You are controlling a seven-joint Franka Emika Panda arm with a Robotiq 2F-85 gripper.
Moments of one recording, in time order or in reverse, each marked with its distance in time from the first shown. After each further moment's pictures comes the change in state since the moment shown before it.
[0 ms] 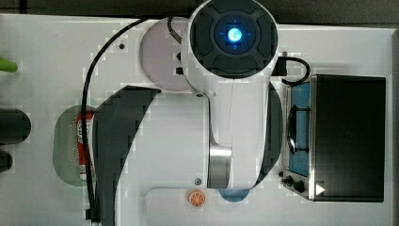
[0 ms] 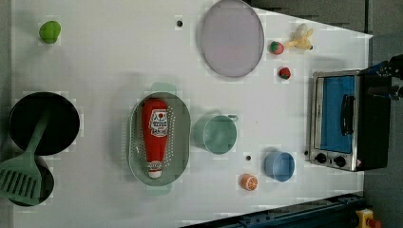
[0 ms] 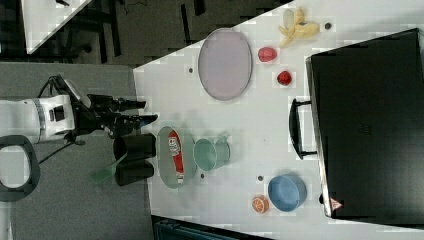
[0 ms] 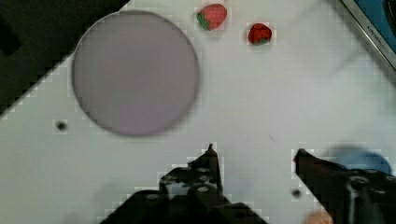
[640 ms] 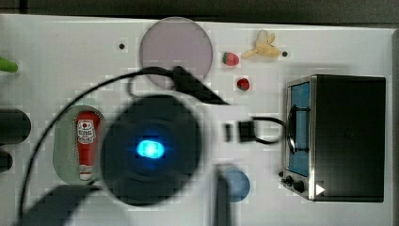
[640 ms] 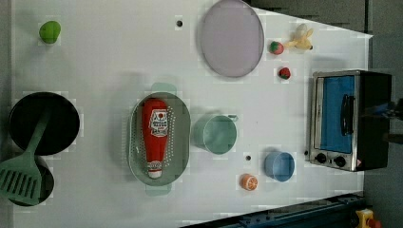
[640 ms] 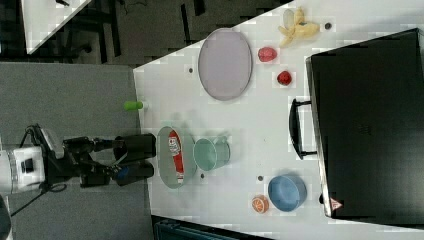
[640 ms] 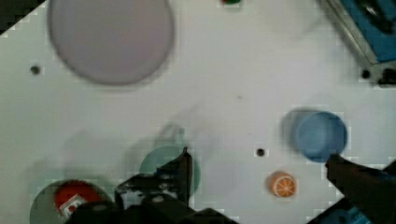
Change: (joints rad) arm -0.090 -0.232 0.199 -0.149 -0.013 -0.090 0.000
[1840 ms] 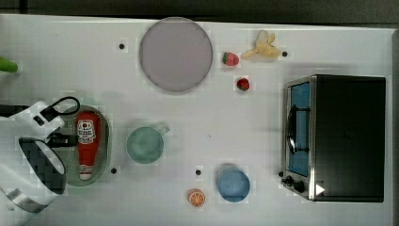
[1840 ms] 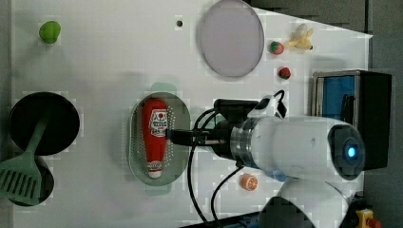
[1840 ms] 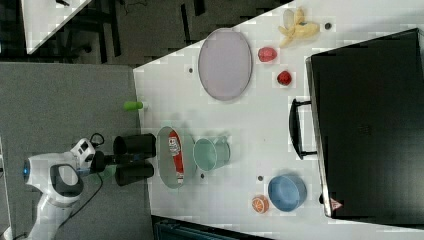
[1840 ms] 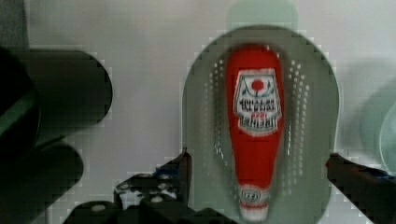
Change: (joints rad) arm 0.072 0.463 0.528 -0.134 -0.052 0.608 0.014
